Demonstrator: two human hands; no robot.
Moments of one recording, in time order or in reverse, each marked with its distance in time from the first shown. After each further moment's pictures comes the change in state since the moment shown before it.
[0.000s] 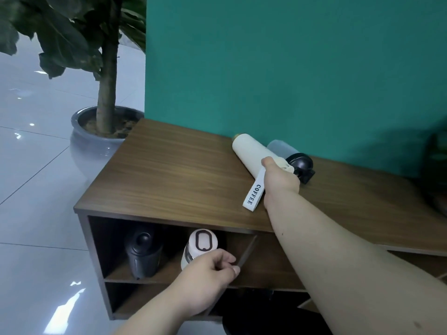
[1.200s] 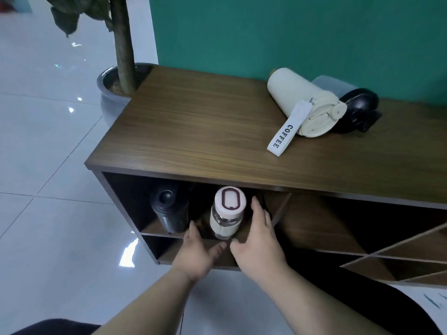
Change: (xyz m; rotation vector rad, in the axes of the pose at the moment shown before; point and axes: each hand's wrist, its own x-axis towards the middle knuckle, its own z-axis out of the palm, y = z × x) left_hand 0.020 -0.116 -0.014 0.256 0.262 -0.261; right_hand -0.082 0.200 -0.032 -0.774 -0.577 -0.380
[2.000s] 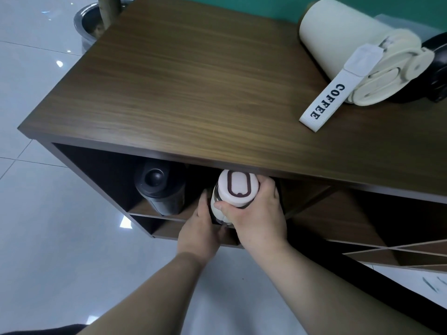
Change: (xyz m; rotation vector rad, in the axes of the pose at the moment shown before) left_hand 0.047 -0.014 0.035 0.186 0.128 0.026; right_hand 0.053 -0.003 0.030 0.108 0.152 0.098
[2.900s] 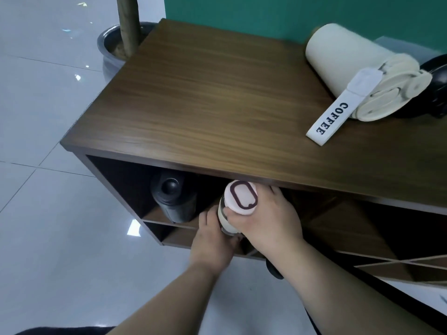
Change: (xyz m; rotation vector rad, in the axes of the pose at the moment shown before) left_hand -0.008 0.007 0.001 -0.170 0.060 -0.016; right_hand 0.002 -0.026 -0.020 -0.350 -0.147 -0.203
